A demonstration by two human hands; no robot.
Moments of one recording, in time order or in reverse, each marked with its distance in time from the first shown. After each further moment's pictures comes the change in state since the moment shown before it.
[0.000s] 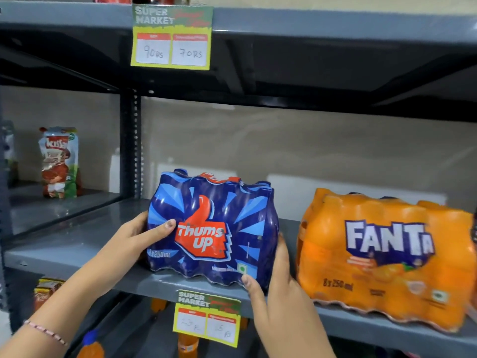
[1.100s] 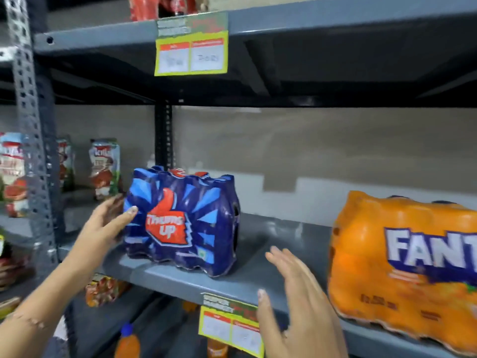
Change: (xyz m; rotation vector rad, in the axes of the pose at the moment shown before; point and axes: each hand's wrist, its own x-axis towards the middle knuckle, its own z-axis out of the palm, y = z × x) left_hand -0.004 0.001 -0.076 0.152 0.497 0.151; right_hand -0.007 0.000 0.006 0.065 0.370 -0.383
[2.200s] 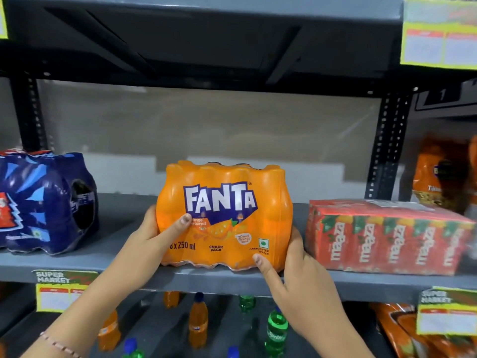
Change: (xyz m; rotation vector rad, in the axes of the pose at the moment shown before) left_hand -0.170 0.059 0.276 0.081 -0.513 -0.115; right_hand -0.041 0.139 -0.195 -0.331 -0.324 0.403
